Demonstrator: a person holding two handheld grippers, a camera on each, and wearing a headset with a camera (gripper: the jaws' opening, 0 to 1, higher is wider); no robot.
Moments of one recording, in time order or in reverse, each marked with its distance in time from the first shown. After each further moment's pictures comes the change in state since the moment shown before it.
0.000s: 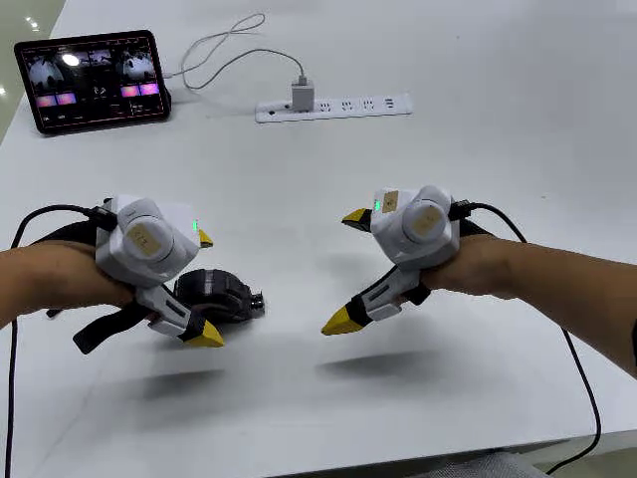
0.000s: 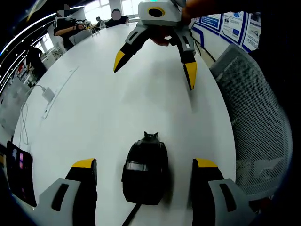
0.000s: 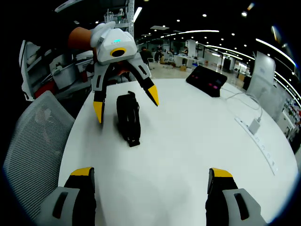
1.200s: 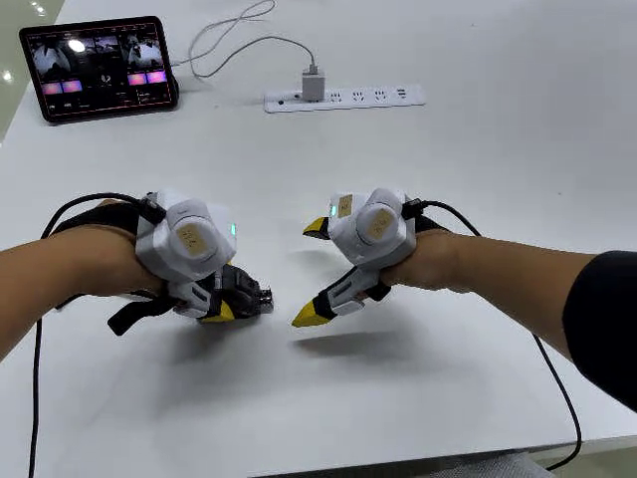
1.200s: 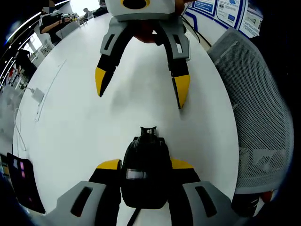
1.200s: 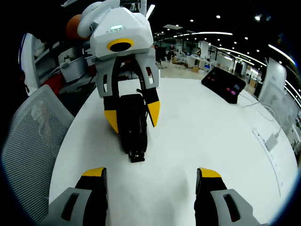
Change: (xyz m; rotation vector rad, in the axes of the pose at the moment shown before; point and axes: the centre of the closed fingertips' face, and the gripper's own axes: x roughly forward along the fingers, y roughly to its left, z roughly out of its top) left arm 0.011 -0.001 -0.006 0.068 0.149 -0.031; right arm 0.050 0.012 0.018 -0.084 0.013 0.084
